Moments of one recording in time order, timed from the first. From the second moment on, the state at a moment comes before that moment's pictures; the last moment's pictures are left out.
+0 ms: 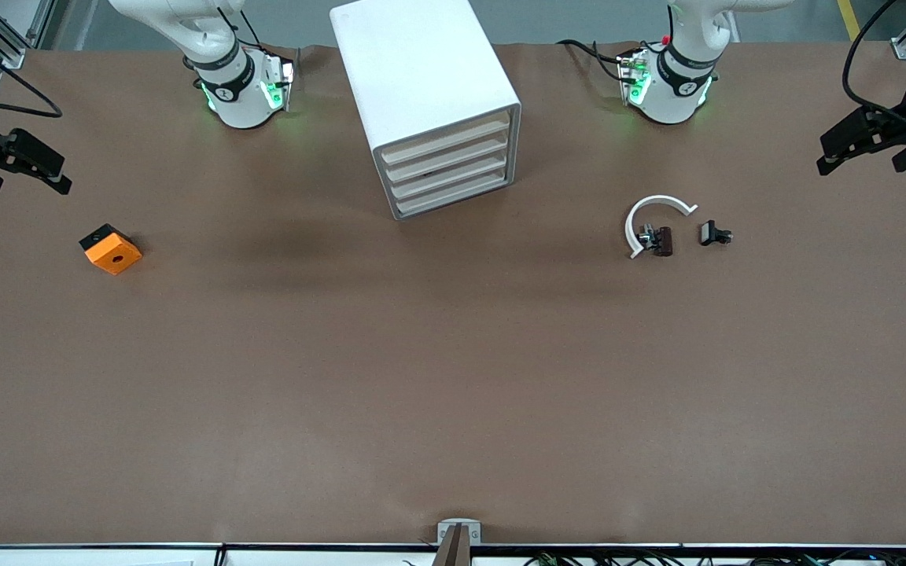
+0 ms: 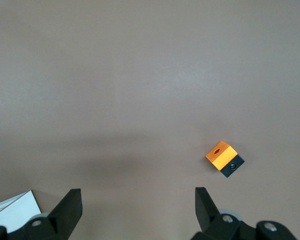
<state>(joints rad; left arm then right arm) -0.04 -0.08 -0.02 -1.58 0.01 1.49 -0.08 0.03 -0.15 -0.07 -1.71 0.00 1.60 0.02</state>
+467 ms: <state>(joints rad) -0.02 -0.07 -0.09 -1.58 0.01 1.50 -0.09 0.03 -0.15 -0.07 -1.71 0.00 1.60 0.02</state>
